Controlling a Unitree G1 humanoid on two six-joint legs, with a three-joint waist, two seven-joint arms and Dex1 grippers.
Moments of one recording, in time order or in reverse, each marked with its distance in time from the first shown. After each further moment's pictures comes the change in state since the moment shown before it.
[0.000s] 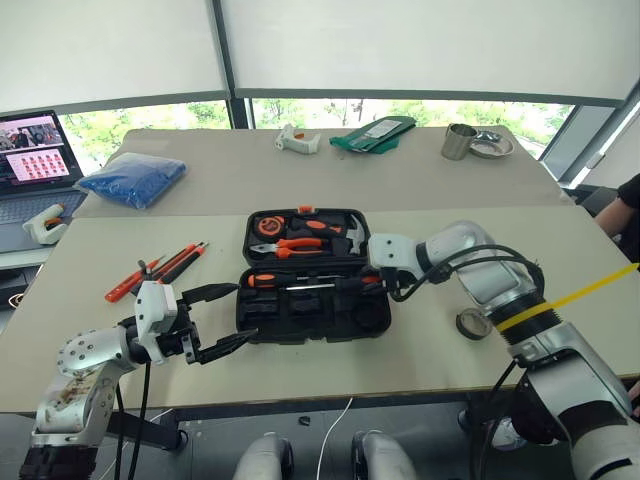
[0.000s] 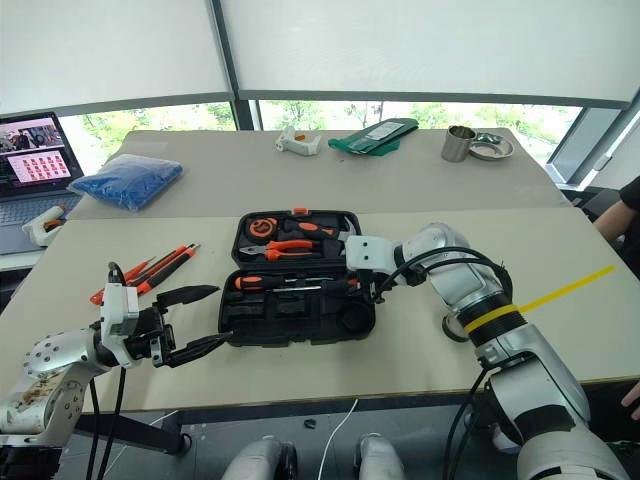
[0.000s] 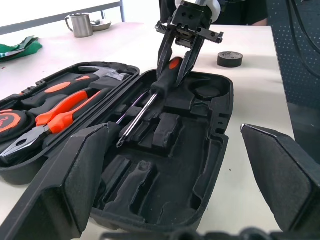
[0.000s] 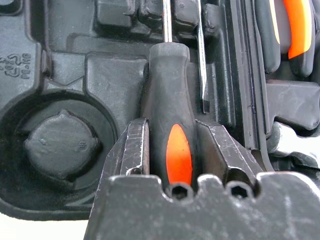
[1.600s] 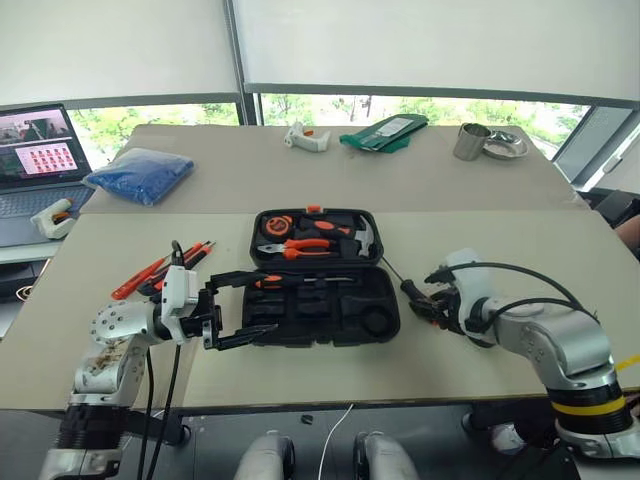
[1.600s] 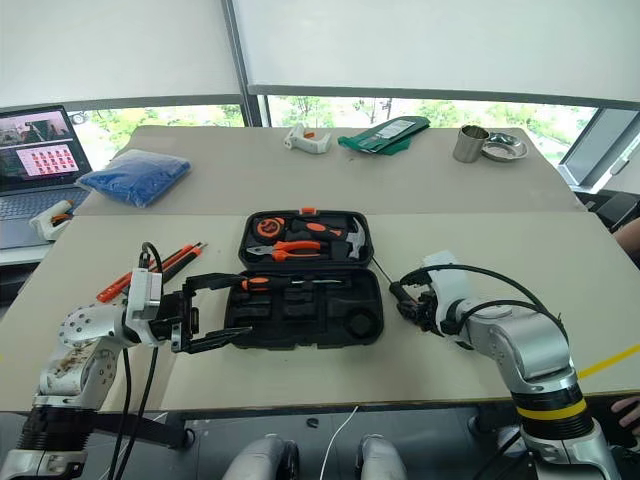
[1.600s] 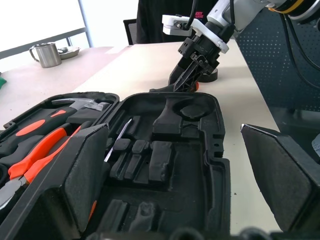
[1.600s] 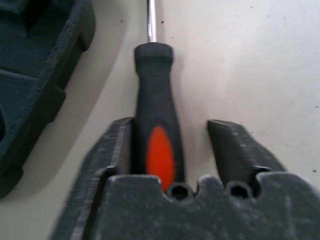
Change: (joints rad) left arm -0.202 -0.062 -0.092 0.146 0.029 -0.075 -0.153; right arm 0.496 -0.042 -0.454 -0.653 0.587 1.050 -0.960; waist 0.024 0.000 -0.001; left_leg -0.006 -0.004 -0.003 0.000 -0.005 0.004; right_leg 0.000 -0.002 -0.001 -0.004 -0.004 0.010
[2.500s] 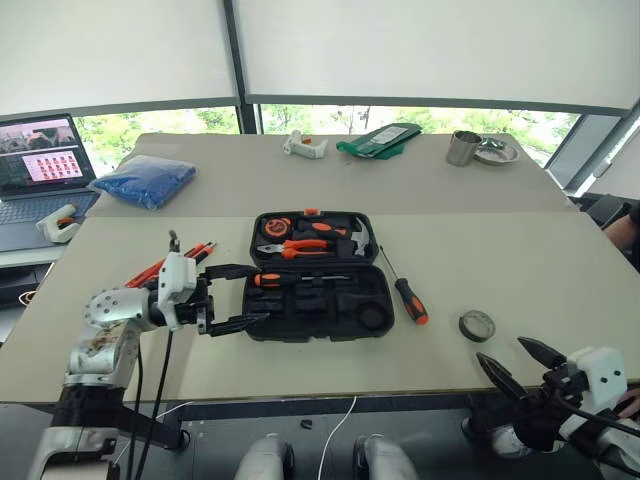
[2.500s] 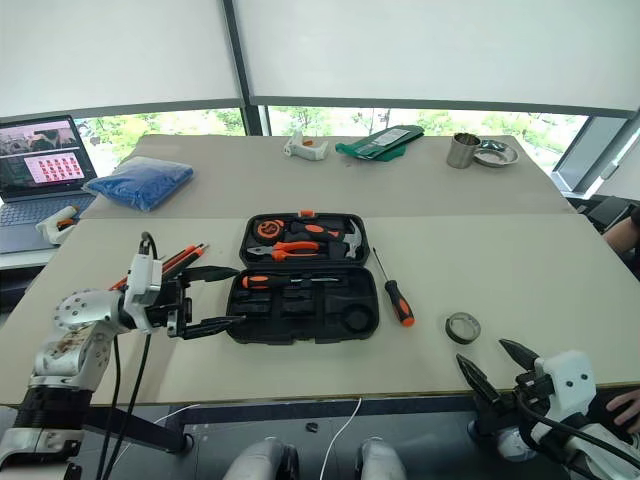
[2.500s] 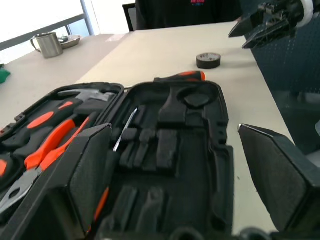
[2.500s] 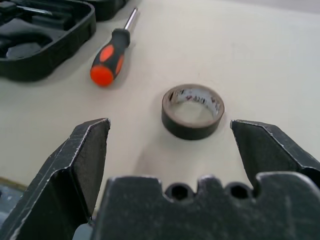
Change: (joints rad) left arm -0.054 0.051 0.023 0.112 0.034 -0.016 -0.045; right arm 0.792 0.044 -0.429 -0.158 0.028 -0.885 0.325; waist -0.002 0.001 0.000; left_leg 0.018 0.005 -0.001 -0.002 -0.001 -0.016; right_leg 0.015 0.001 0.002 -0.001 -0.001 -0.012
